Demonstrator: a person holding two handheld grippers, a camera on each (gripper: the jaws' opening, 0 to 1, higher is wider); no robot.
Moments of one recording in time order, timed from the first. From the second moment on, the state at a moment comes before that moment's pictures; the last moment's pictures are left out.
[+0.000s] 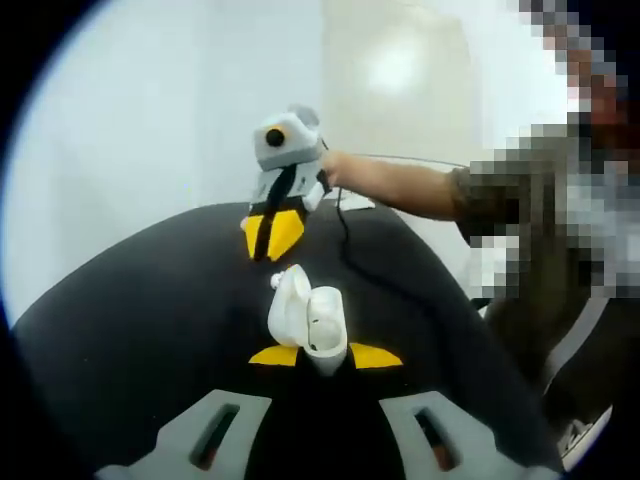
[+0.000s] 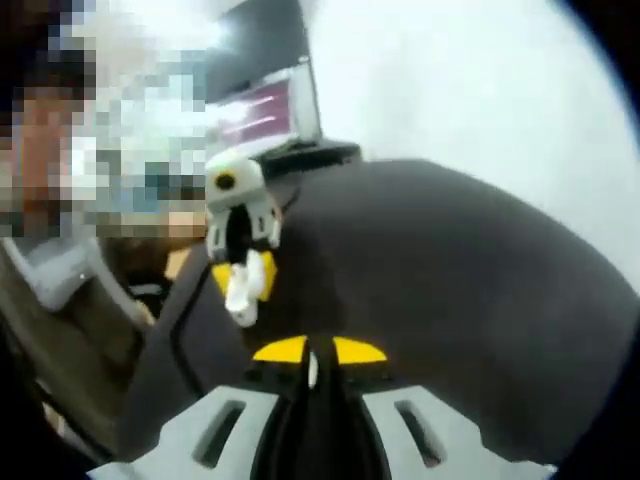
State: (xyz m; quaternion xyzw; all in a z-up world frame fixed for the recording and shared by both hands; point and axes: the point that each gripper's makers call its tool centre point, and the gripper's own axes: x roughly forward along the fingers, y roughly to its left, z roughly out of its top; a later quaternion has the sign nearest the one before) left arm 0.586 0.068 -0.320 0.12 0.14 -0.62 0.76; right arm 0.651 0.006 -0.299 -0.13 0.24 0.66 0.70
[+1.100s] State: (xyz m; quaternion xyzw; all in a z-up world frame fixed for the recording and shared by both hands) left arm 0.586 0.069 -0.321 0.12 0.14 -0.62 0.76; right arm 0.633 0.019 -0.322 -0.14 0.26 0.70 0.65
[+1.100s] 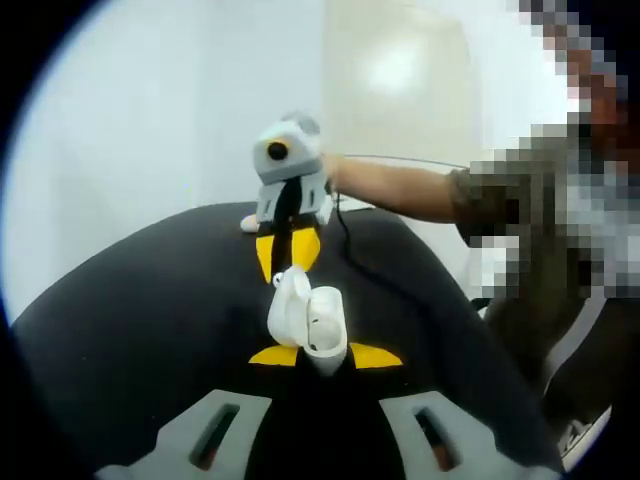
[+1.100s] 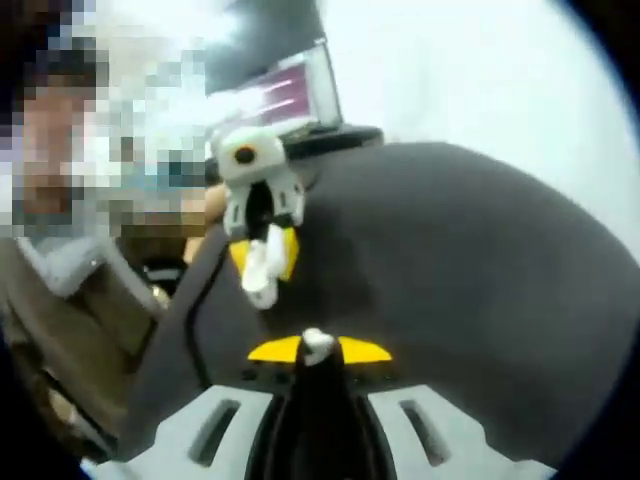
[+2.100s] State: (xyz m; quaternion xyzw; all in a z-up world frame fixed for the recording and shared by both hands) left arm 0.586 0.068 -0.321 0.12 0.14 -0.62 0.76; right arm 0.582 0.053 -0.244 -0.29 -0.07 0.67 0.68
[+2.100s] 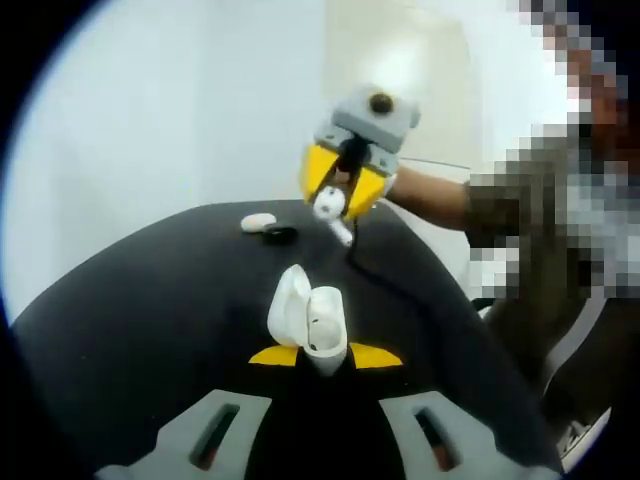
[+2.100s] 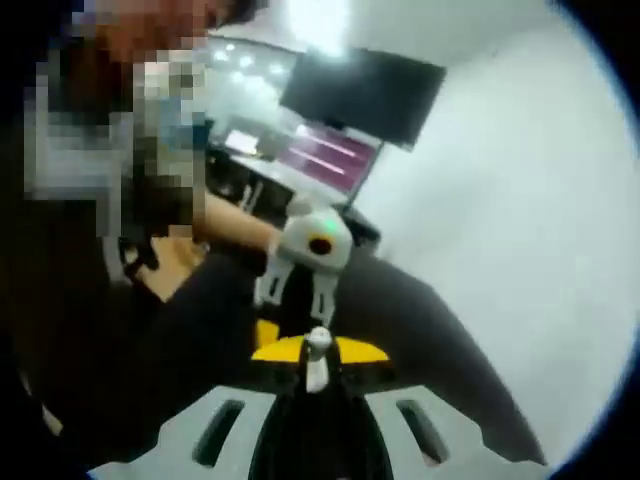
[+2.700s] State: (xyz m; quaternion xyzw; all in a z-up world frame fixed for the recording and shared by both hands) left arm 0.587 0.068 -0.321 0.12 0.14 -0.62 0.76; right arm 0.588 0.056 -0.270 -0.41 -0.10 0.65 0.63
